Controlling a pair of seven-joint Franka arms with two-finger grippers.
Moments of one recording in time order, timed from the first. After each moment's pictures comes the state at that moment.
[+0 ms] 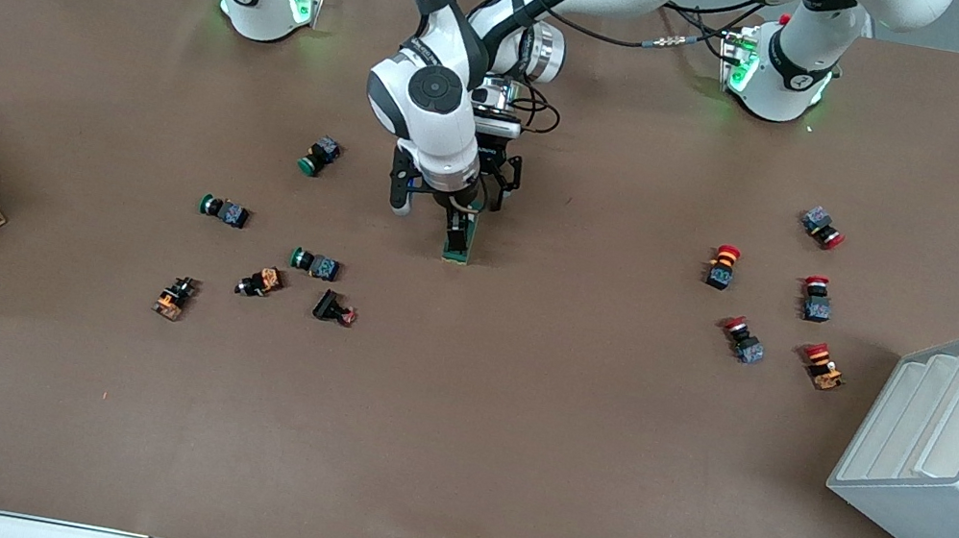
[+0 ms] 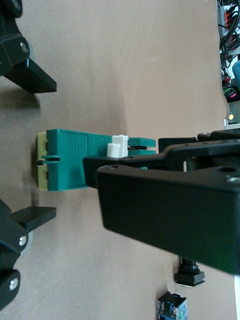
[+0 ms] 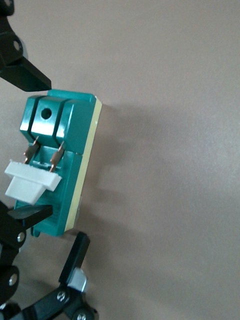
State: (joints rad) left arm -0.91 0.80 -0.39 -1.90 1.77 2.03 -2.49; right arm 0.87 0.52 -0.03 -2.02 0.04 2.70 2.23
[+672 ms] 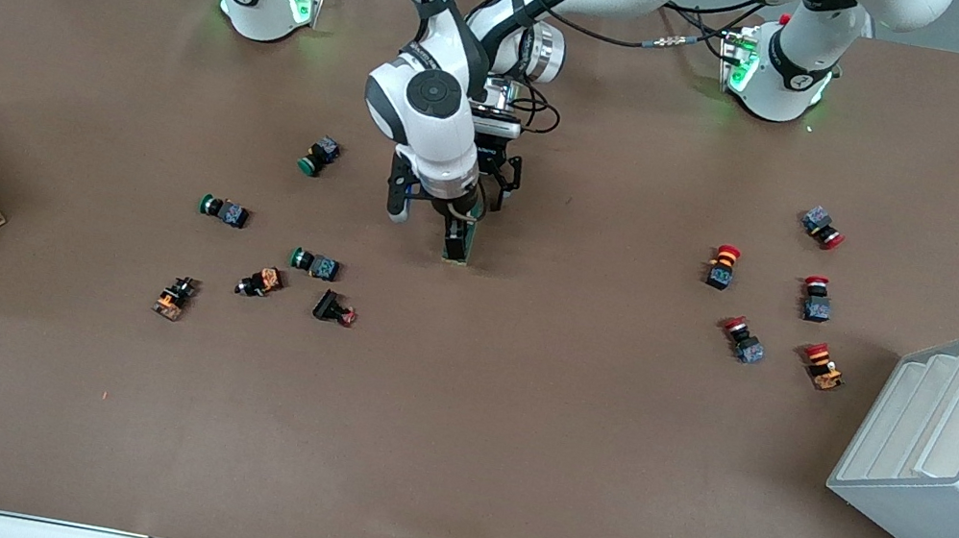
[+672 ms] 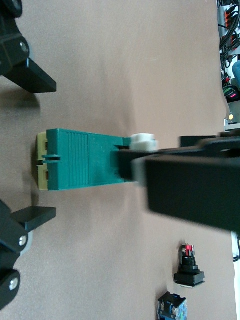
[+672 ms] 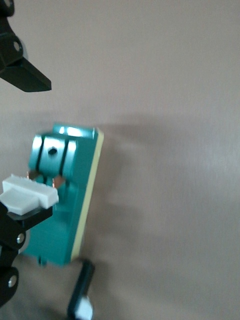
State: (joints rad) left arm -0.91 0.80 -0.39 -1.90 1.77 2.03 -2.49; right arm 0.87 0.52 -0.07 -1.96 0.04 2.68 2.23
